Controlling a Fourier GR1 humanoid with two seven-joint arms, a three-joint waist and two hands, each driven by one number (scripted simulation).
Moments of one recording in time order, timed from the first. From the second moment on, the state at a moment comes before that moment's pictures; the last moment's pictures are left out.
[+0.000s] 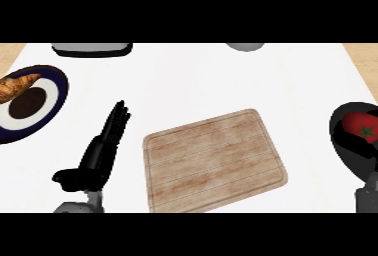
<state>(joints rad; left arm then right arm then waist) -0.03 0.07 -0.15 -1.56 0.03 0.04 -0.12 -0.12 -0.18 -0.27 -1.68 1.09 -0.37 0.51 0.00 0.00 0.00</state>
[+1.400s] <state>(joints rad) -0.06 0.06 -0.14 -1.55 0.02 0.02 -0.11 -0.52 -0.60 -0.60 -0.47 0.60 -0.34 -0.13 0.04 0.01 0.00</state>
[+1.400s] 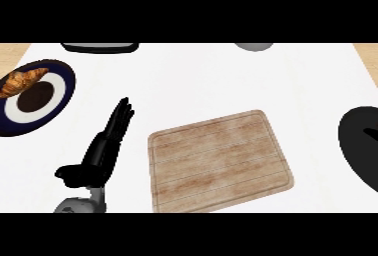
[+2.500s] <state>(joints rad) 0.00 0.05 -0.14 -1.58 0.00 0.03 -0.11 -0.27 -0.64 -0.88 -0.56 0.11 0.14 -0.52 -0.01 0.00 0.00</state>
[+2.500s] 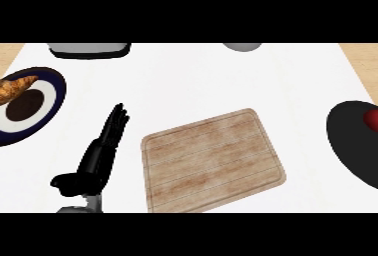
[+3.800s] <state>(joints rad) -0.01 0.03 -0.11 -1.59 -0.02 0.00 -0.10 0.21 -0.38 -0.80 -1.20 -0.01 0.22 -0.45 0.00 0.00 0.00</state>
